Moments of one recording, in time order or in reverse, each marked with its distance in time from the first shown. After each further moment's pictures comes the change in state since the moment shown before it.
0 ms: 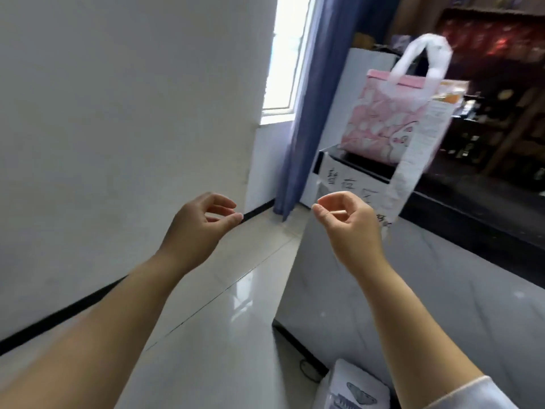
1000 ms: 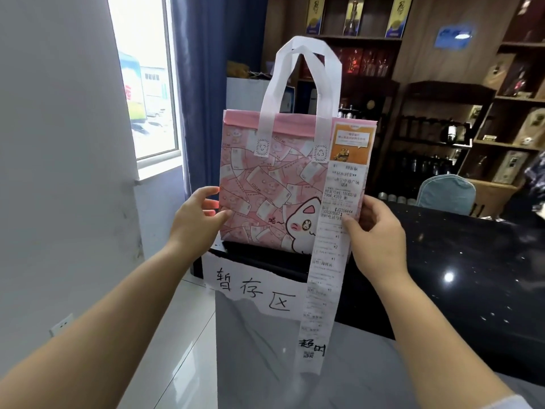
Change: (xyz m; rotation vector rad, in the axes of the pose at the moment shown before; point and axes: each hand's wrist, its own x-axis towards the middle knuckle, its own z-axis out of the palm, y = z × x) left_hand 0.358 0.072 0.291 -0.050 -0.184 0.264; right_hand 0.258 0.175 -0.145 -0.140 0.509 0.163
